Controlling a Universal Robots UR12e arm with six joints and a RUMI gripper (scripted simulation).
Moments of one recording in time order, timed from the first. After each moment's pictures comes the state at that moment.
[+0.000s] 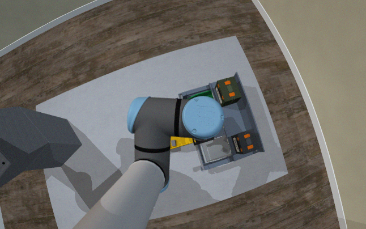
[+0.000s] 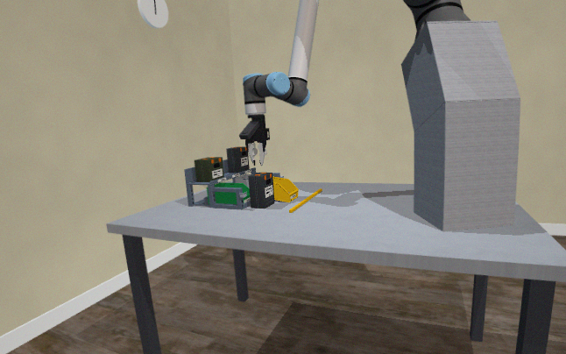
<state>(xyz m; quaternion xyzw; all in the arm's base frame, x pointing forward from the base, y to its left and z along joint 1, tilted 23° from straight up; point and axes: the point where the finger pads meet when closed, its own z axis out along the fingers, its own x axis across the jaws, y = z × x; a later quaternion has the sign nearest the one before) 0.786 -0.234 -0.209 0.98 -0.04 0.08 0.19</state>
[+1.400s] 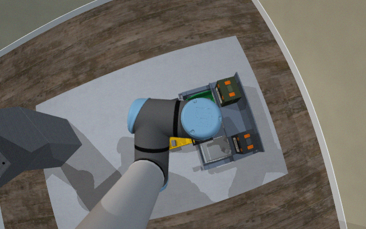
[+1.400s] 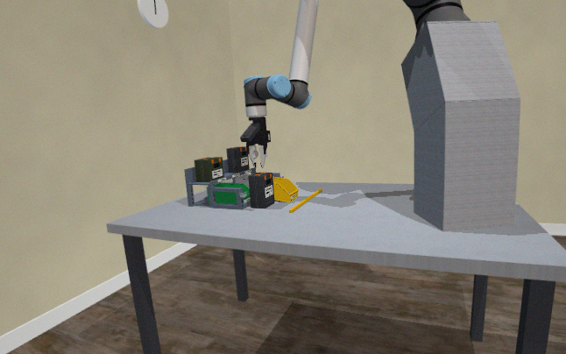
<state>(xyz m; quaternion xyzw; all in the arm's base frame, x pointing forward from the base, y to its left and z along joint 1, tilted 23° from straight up) 0.784 -0.238 -0.220 0.98 -0.04 0.08 0.19</state>
